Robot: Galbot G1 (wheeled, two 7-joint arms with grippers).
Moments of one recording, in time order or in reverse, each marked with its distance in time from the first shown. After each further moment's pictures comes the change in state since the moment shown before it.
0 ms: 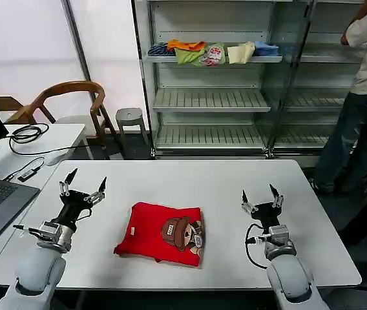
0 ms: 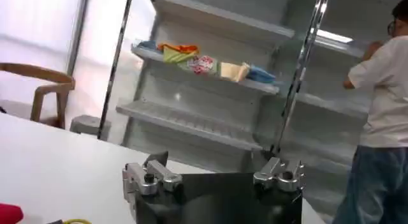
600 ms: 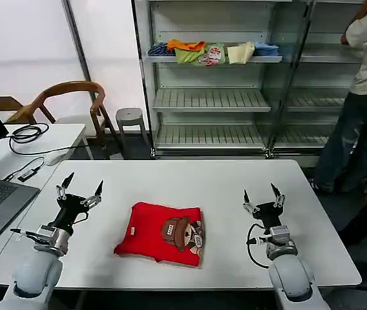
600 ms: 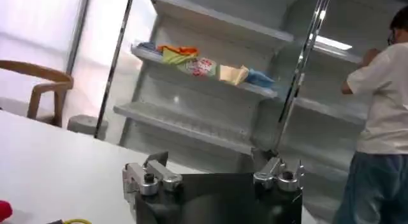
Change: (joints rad) left arm 0.010 -0.026 -0.034 0.033 0.017 -0.029 0.038; right arm 0.002 -0.002 0.012 -0.022 -0.019 0.033 -0.009
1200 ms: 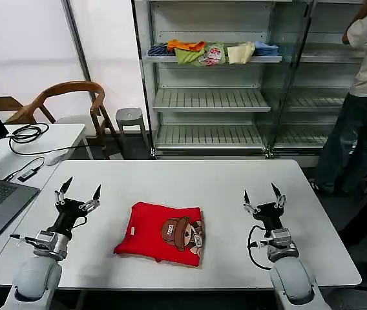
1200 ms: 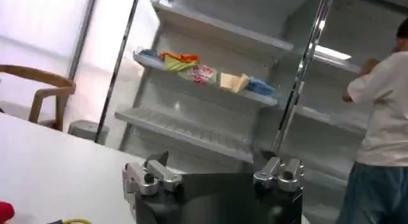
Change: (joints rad) left arm 0.013 -0.041 -0.037 0.035 0.017 -0.035 0.025; right arm -0.016 -0.022 -0.009 0.008 0.001 0.036 0.010
